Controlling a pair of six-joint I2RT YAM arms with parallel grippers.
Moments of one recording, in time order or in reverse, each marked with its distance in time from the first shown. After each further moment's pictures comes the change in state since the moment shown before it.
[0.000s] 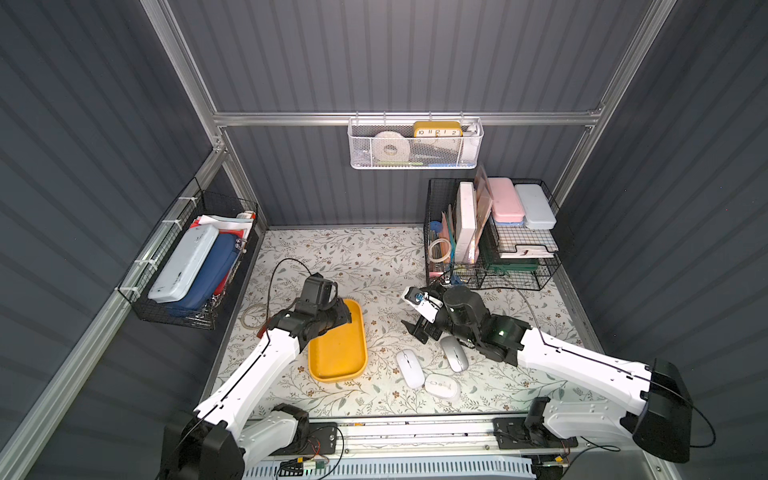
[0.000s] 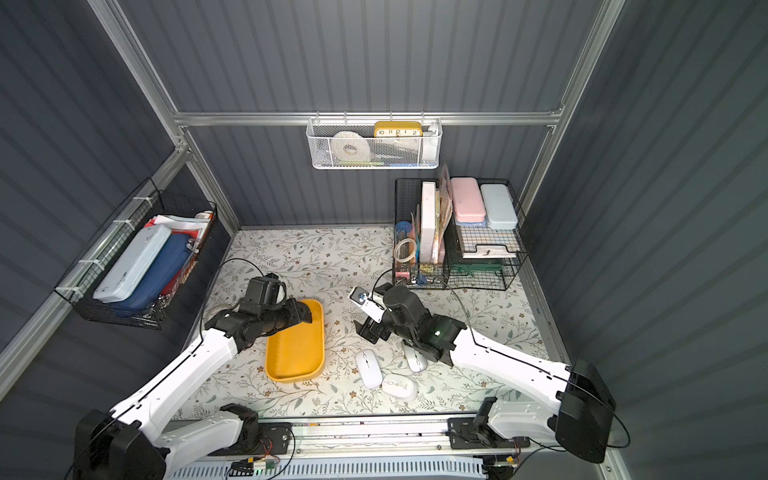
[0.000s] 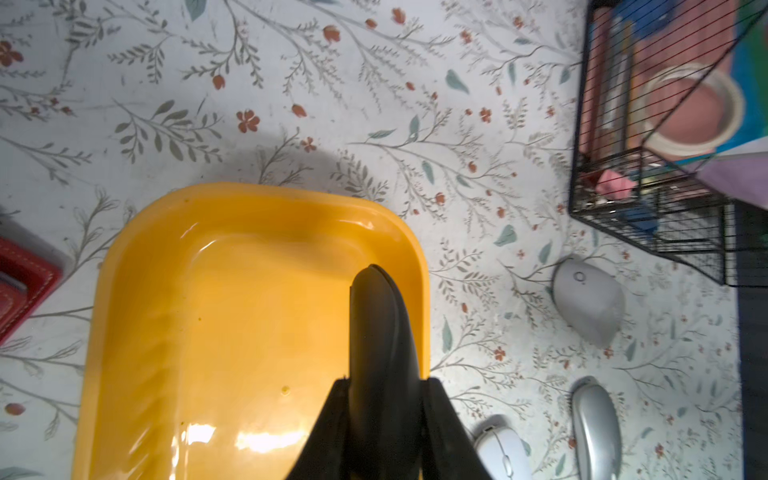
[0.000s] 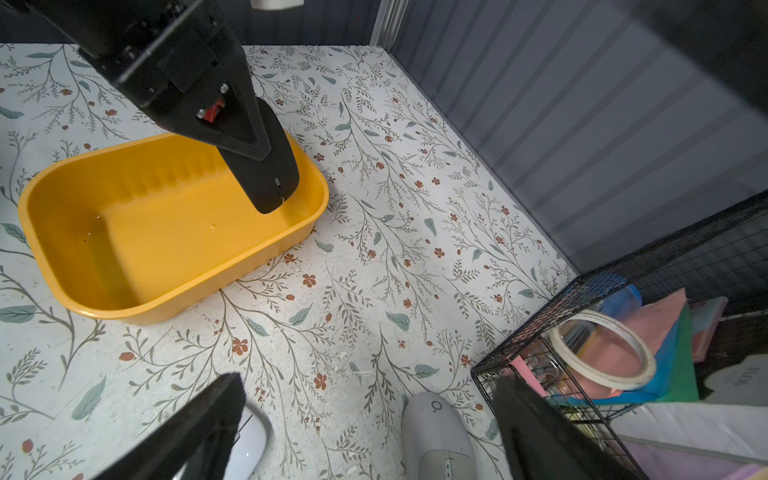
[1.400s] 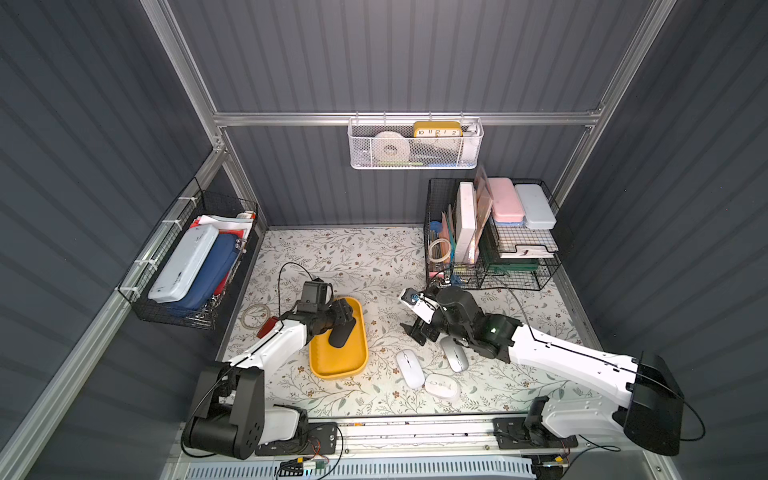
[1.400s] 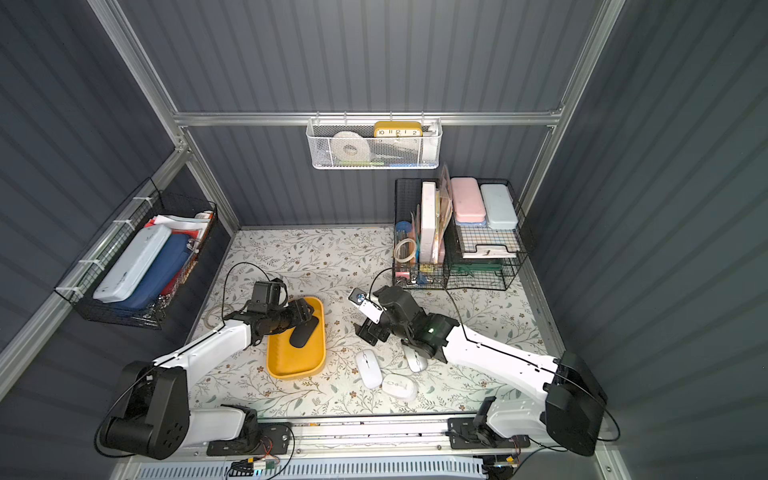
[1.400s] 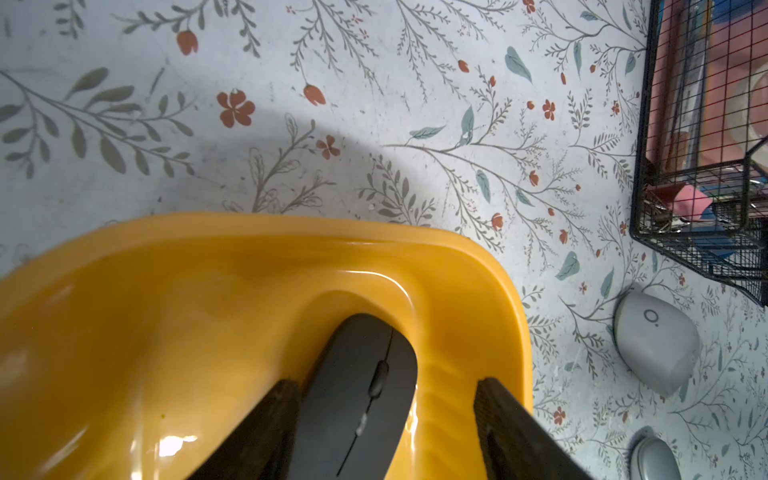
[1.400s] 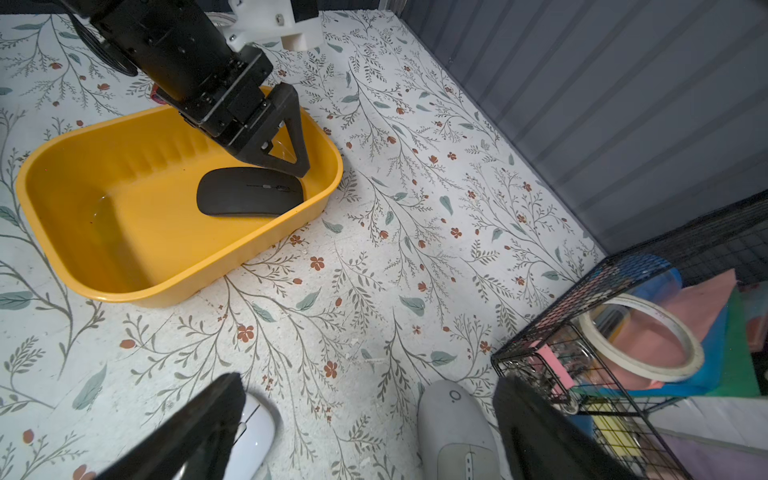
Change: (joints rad) left arm 0.134 0.199 -0.133 0.326 0.153 0.081; right arm -0.012 0.056 0.000 -0.008 -0.020 0.028
